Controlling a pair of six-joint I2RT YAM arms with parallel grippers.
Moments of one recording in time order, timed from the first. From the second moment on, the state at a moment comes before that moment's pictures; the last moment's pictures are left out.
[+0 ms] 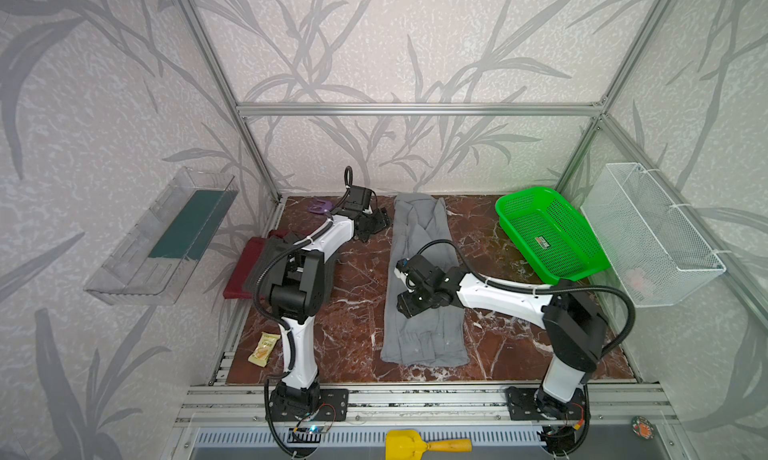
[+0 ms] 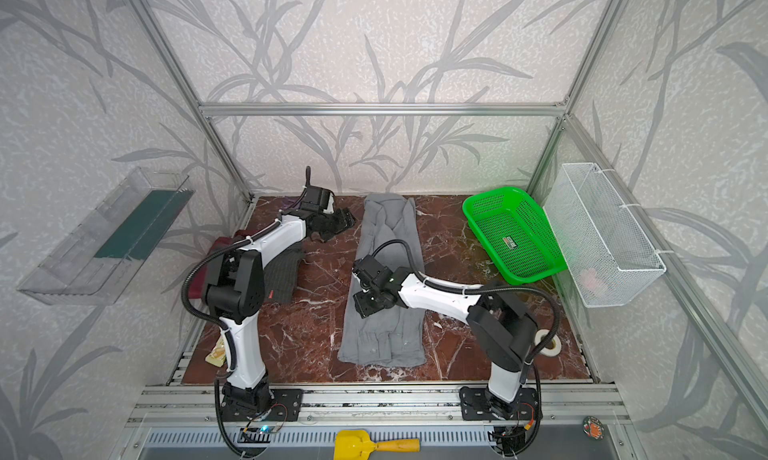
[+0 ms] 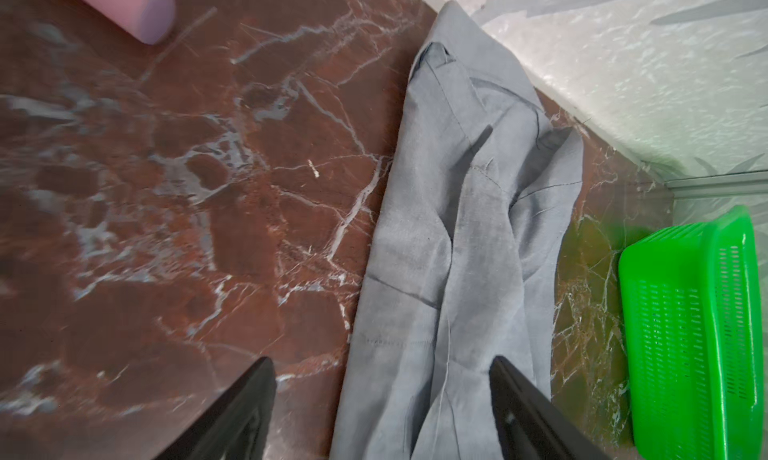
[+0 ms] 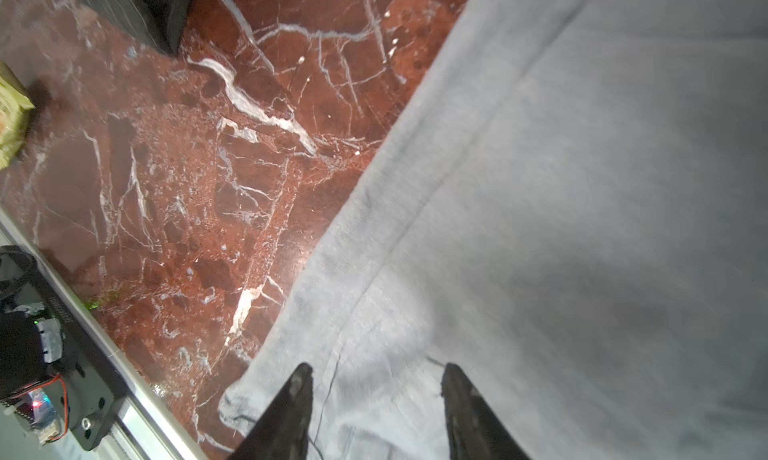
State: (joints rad) left arm -0.25 2.08 1.63 -0.41 0.21 -0.64; right arm 0.93 1.84 1.27 -0.48 -0.15 0.43
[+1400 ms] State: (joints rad) left arm -0.34 2.56 2.29 -0.62 0.13 -0.47; right arm 1.08 1.76 0.97 -0.30 -0.26 0.59
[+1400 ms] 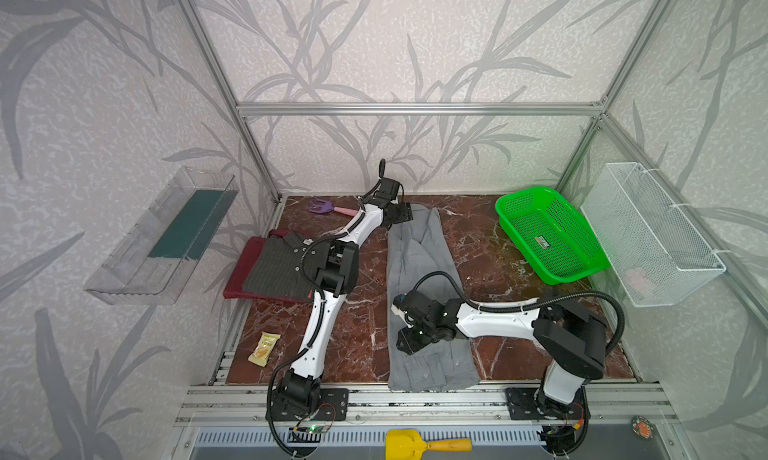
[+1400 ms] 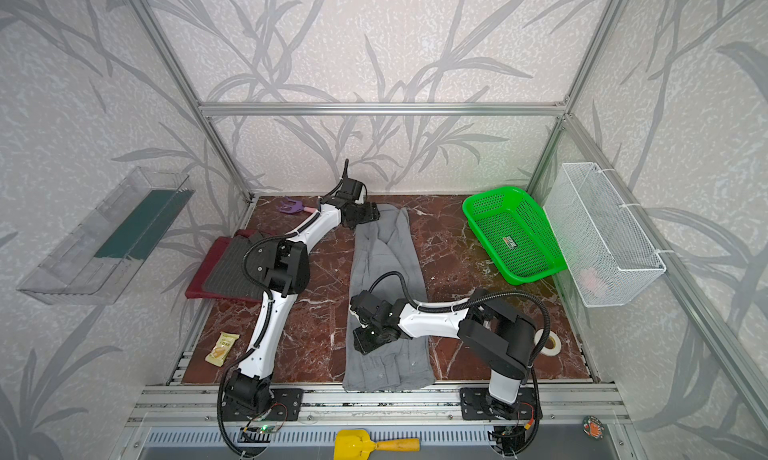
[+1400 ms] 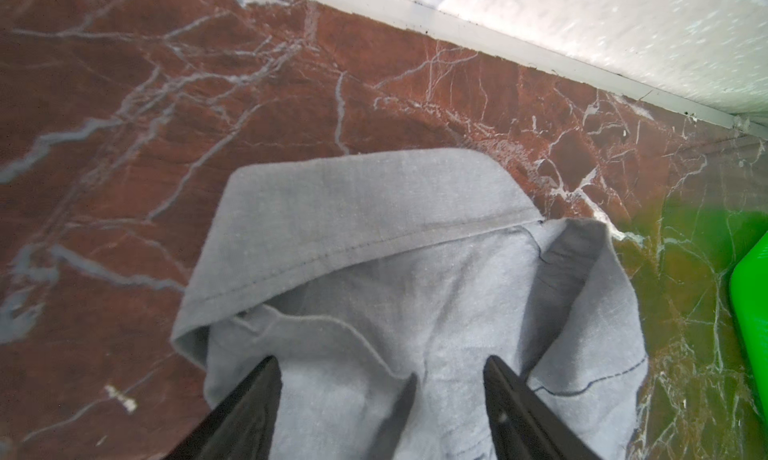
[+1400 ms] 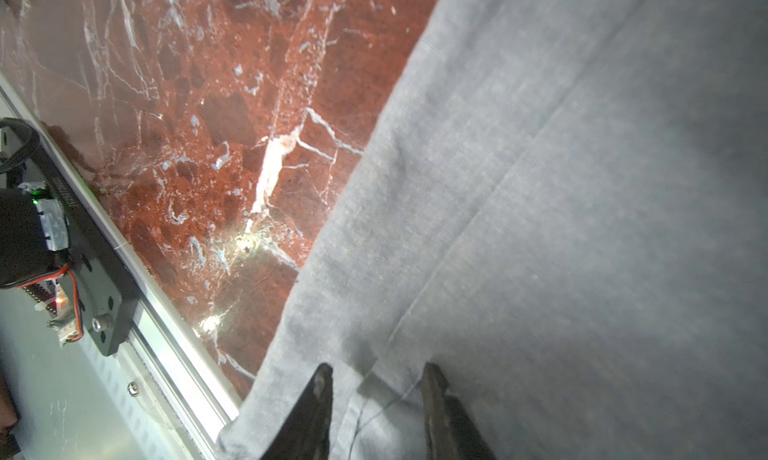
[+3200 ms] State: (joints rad) left arm -0.33 2.10 1.72 -0.34 0.09 -0.51; right arm 0.47 1.94 1.30 -0.45 -0.33 0.44
